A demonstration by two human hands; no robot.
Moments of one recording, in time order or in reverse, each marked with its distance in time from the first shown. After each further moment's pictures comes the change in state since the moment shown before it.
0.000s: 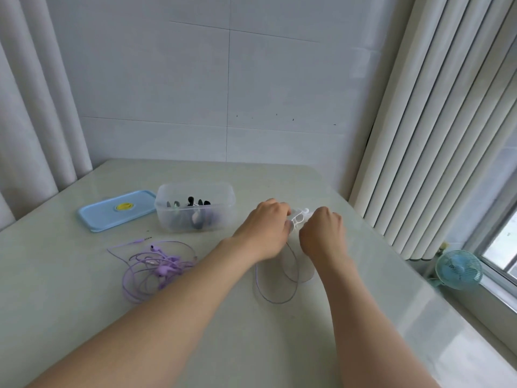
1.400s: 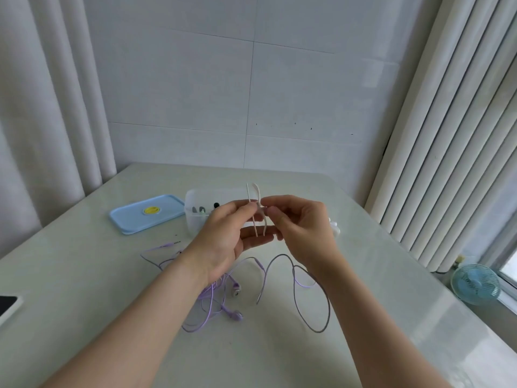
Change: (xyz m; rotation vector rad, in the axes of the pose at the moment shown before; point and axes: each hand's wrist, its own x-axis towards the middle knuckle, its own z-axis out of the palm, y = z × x) left_hand -0.073 -0.050 -0.068 -1.462 0.172 -0.388; right_hand -0.050 -0.079 -0.004 0.967 -0.204 -0.389
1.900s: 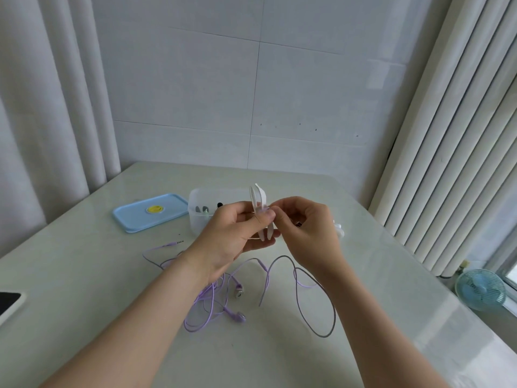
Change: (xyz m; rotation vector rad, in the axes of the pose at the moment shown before) left_hand -0.001 -0.001 -0.007 0.151 -0.098 0.059; right_hand 0.002 0.005 0.000 -0.159 0.042 -0.037
